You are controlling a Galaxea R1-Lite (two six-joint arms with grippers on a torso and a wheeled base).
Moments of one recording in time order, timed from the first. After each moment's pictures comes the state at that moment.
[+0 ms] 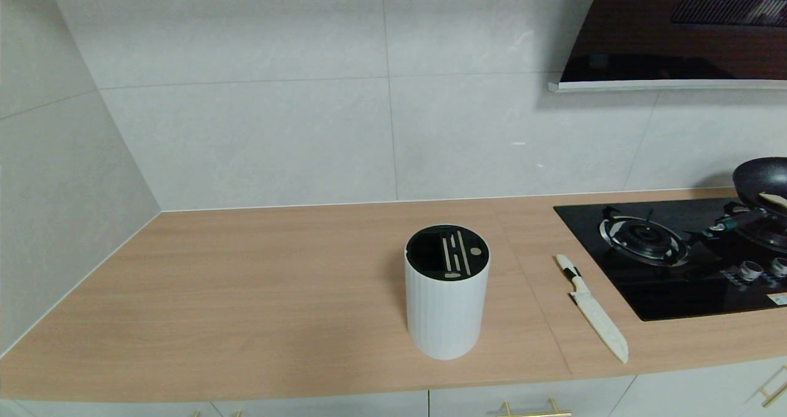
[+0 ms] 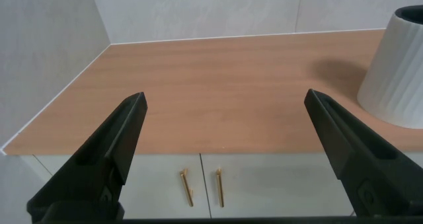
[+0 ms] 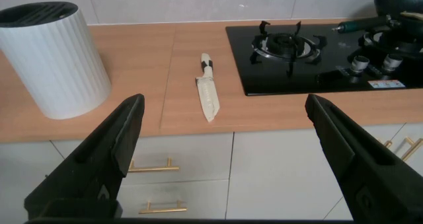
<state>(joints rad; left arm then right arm) 0.00 0.00 -0.01 -0.05 0.09 0.06 0.00 0.01 -0.07 0.00 -0.02 0.01</state>
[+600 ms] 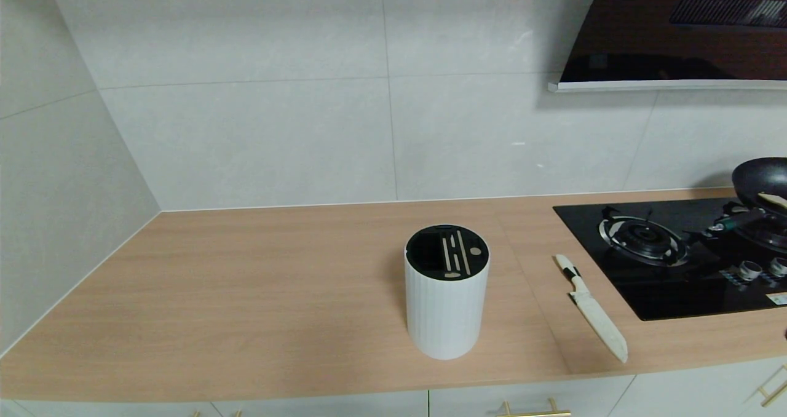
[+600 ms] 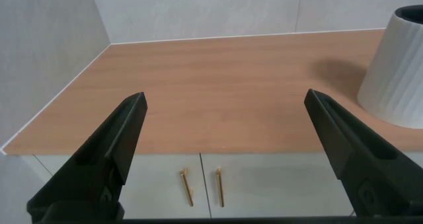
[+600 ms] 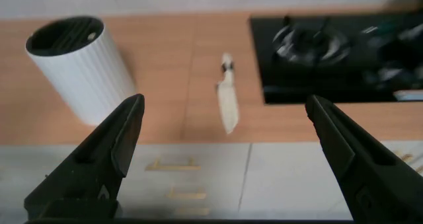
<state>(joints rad) 0.00 0.00 -0.01 -0.05 0.09 0.06 0.01 0.71 -0.39 -0.07 0.07 0.04</state>
